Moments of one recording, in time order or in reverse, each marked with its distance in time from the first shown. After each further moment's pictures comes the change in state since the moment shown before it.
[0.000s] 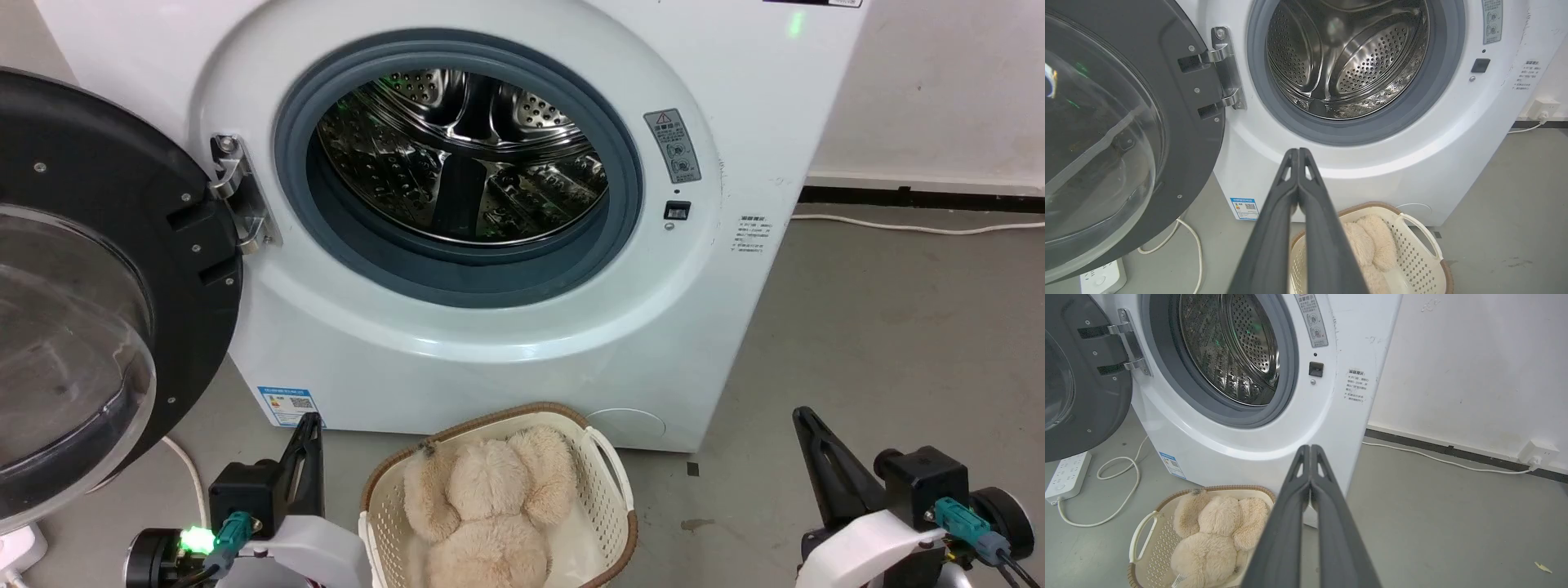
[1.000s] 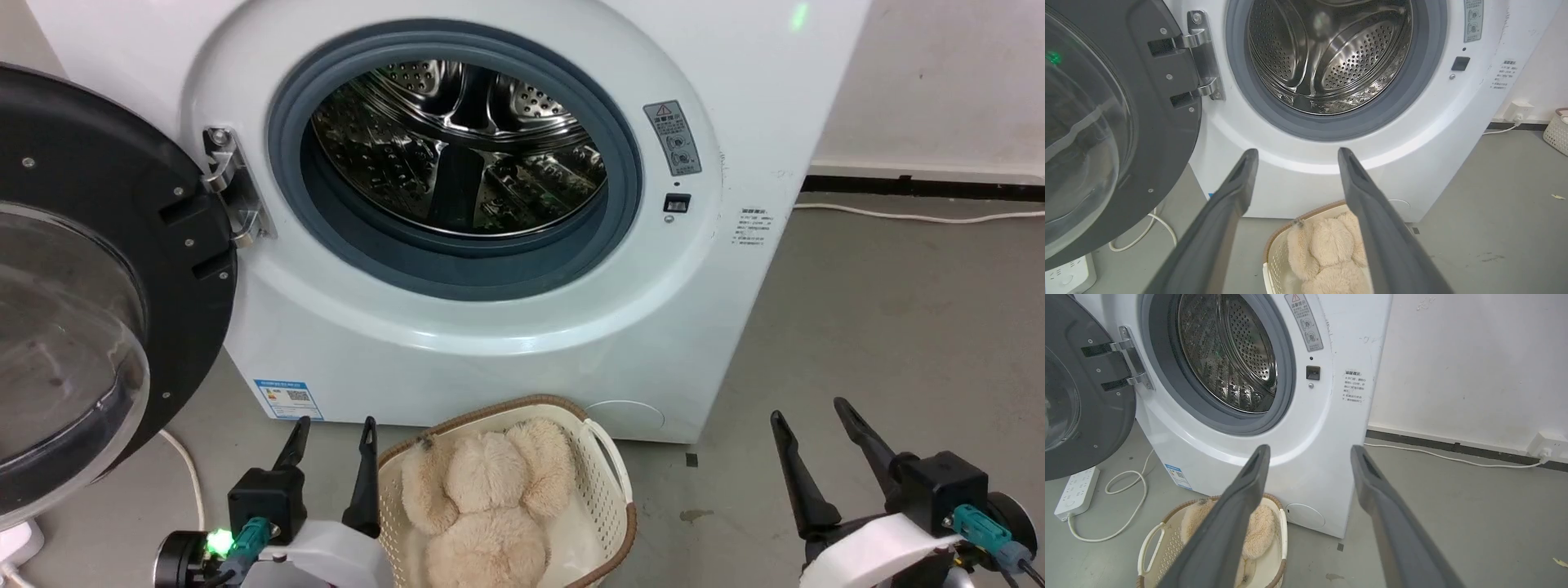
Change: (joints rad) left arm -0.002 0.000 -0.051 0.031 -0.056 0.012 -0.038; right arm 0.006 0.000 -0.006 0.001 0.053 0.000 -0.039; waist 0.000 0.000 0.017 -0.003
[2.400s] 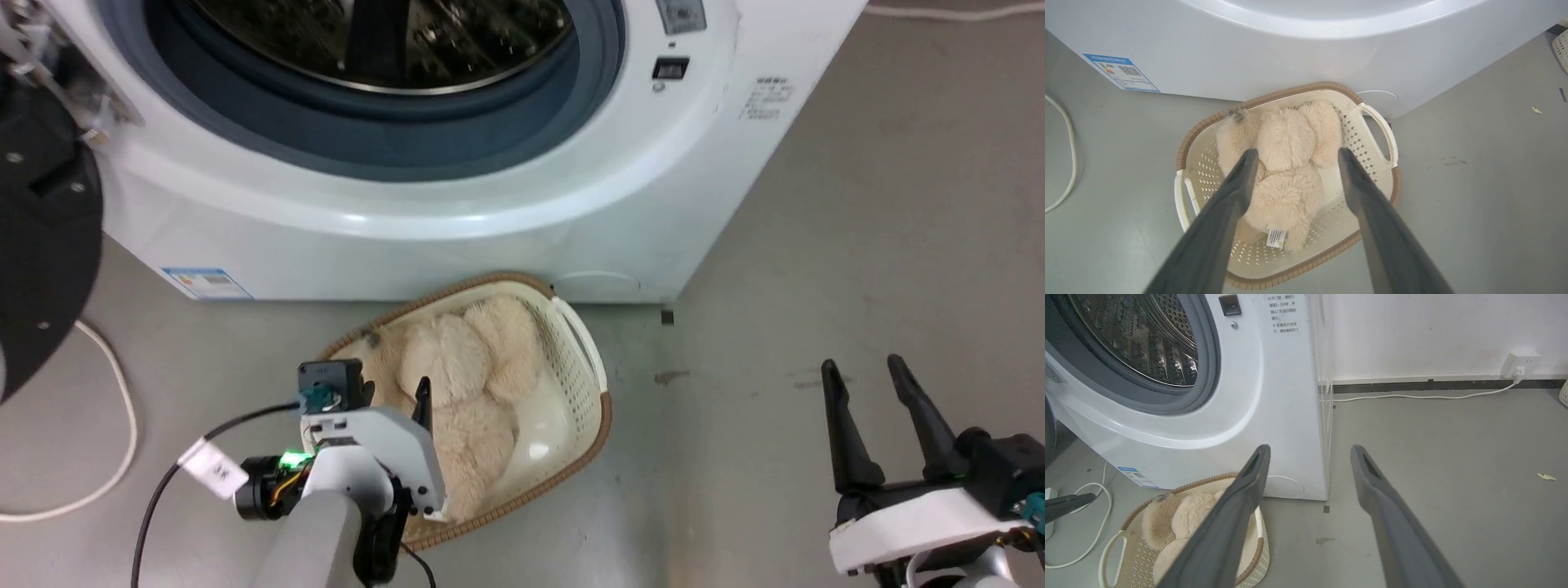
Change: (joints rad) left arm -0.361 0.000 -0.137 0.443 -0.247 0.082 0.174; right arm -0.046 0.000 -0.051 -0.010 0.104 0.000 -0.088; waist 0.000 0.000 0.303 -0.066
